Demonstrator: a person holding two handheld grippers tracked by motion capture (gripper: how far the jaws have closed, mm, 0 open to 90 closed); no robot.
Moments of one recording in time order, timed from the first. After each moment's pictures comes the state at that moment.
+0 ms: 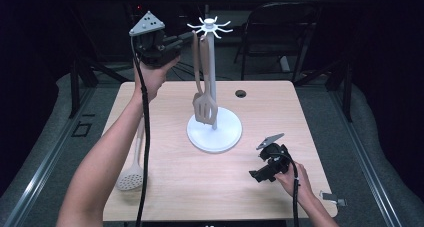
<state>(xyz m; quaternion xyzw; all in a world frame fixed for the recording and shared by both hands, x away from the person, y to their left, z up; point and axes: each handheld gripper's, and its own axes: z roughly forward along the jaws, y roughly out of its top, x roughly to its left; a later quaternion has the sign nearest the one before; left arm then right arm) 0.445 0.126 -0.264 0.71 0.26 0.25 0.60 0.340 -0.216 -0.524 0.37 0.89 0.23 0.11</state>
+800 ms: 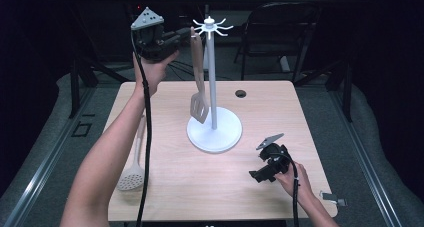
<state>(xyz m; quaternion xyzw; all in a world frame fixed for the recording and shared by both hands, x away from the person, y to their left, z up) 0.463 0.129 -0.265 0.71 0.28 0.26 0.59 0.340 -0.216 -0.526 0.37 0.89 0.23 0.11</state>
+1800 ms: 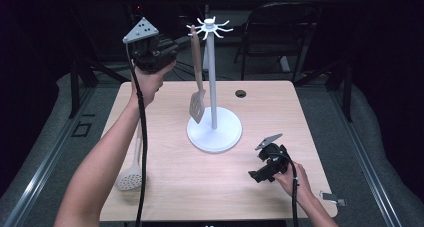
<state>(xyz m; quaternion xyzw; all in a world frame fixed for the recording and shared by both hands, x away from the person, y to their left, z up) 0.439 0.135 -0.274 0.71 0.24 0.25 0.61 0.341 -0.214 -0.527 0.37 0.89 0.23 0.10</state>
